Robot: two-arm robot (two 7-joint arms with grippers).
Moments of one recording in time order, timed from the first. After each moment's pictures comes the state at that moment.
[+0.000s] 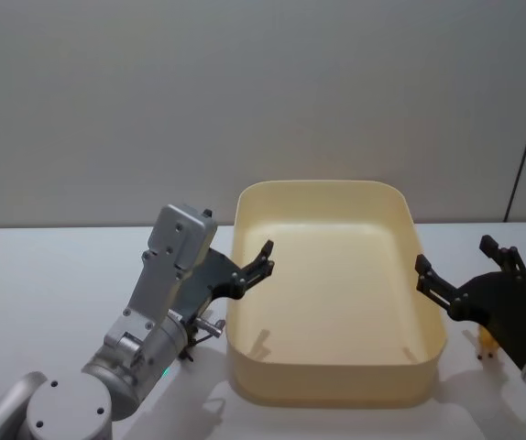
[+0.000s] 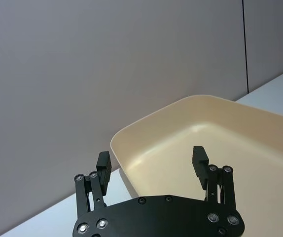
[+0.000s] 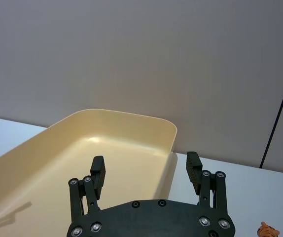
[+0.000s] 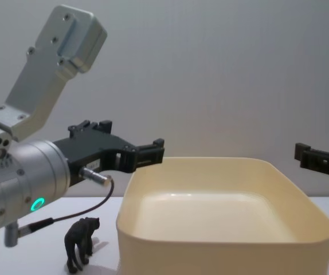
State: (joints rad) left arm -0.23 0.39 0.45 -1.64 -0.20 0.06 -0.01; right arm -0.01 0.34 -0.23 -1.77 0.29 0.03 0.07
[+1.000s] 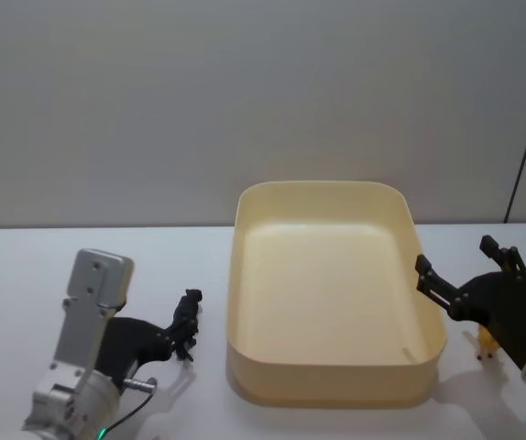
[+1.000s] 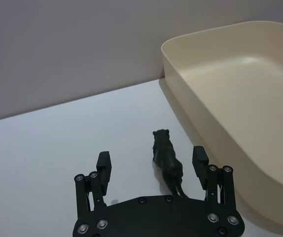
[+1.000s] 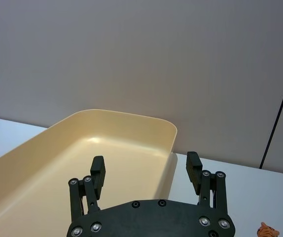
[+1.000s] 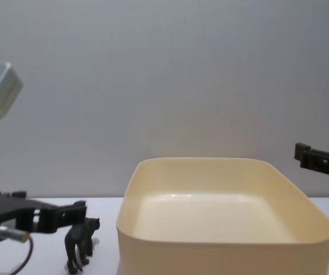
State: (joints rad) left arm -0.03 0.51 0.39 -1.82 -0.45 0.28 0.25; right arm -0.01 0.34 -0.23 -1.77 0.29 0.03 0.07
